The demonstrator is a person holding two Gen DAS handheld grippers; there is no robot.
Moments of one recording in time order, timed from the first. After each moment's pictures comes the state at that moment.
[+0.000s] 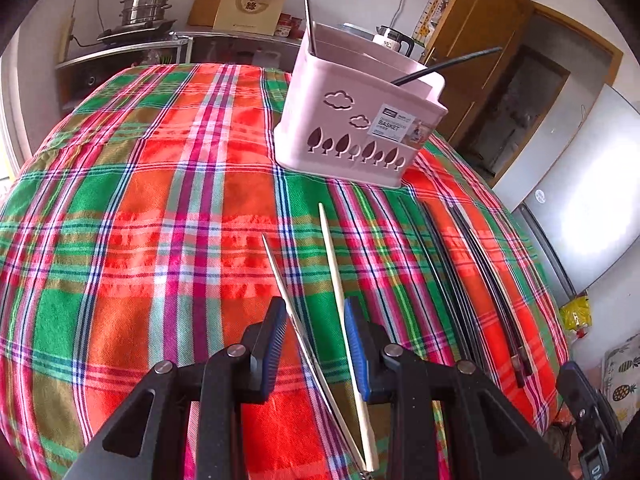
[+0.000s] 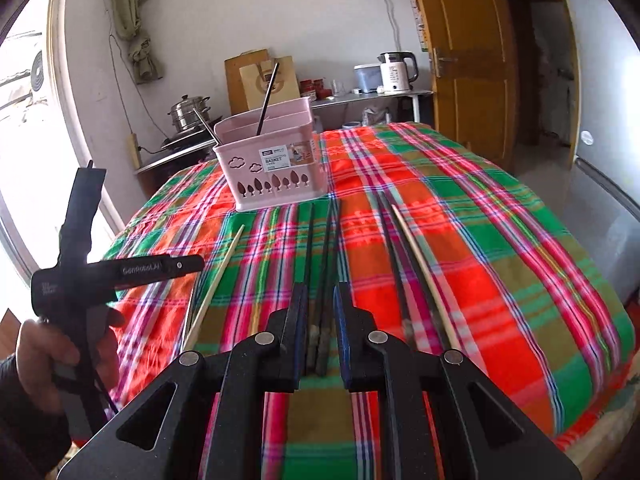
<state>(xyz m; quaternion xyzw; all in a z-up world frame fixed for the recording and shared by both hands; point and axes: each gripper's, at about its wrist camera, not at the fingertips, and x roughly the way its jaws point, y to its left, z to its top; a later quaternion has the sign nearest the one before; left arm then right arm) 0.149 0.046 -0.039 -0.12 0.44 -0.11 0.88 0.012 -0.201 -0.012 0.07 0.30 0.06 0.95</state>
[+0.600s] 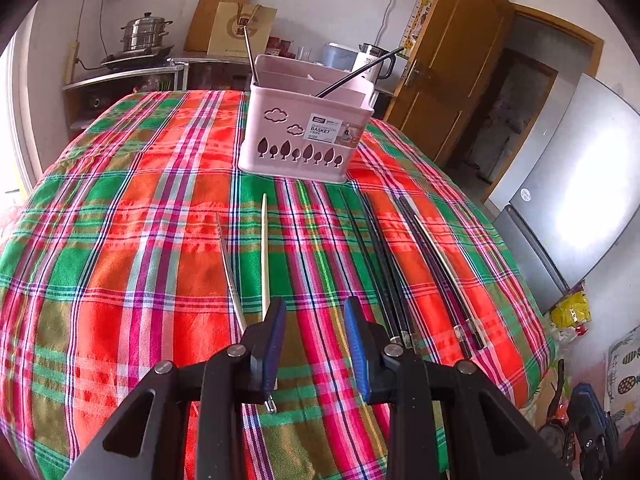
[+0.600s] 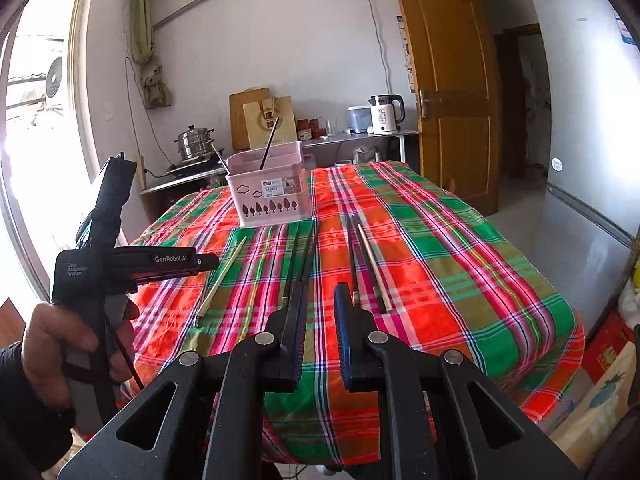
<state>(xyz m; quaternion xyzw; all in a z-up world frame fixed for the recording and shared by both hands) 0.078 -0.005 -0.002 -0.10 0.40 -0.11 0.91 -0.061 -0.228 0.013 0.06 0.24 0.07 0.97</state>
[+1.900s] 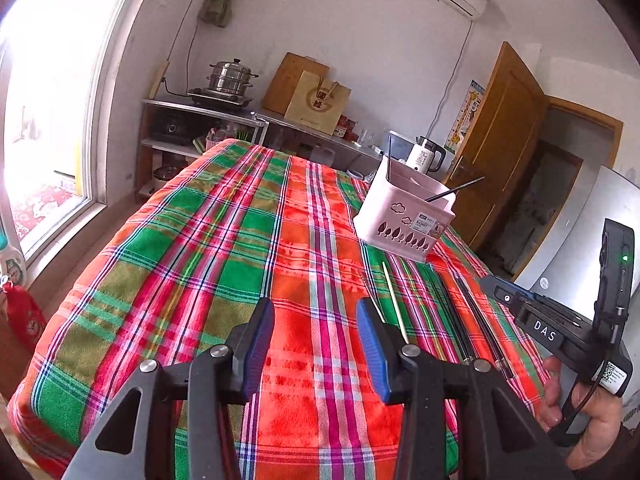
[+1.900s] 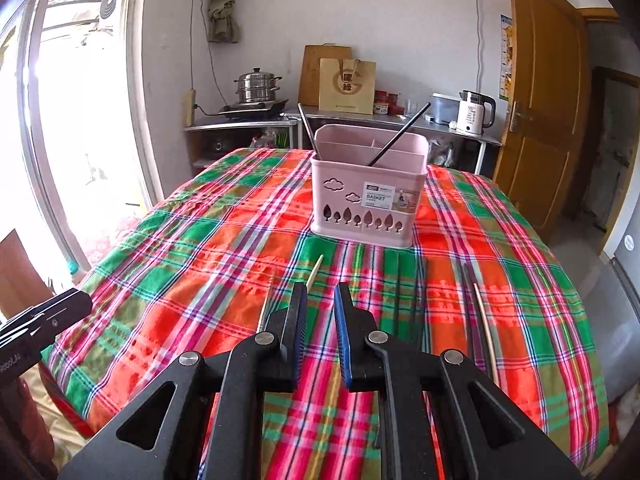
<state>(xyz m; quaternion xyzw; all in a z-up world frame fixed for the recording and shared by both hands) -0.011 0.146 0.008 -0.19 0.27 -0.02 0.94 0.069 -0.101 0.023 -0.06 0.29 0.17 0.94</state>
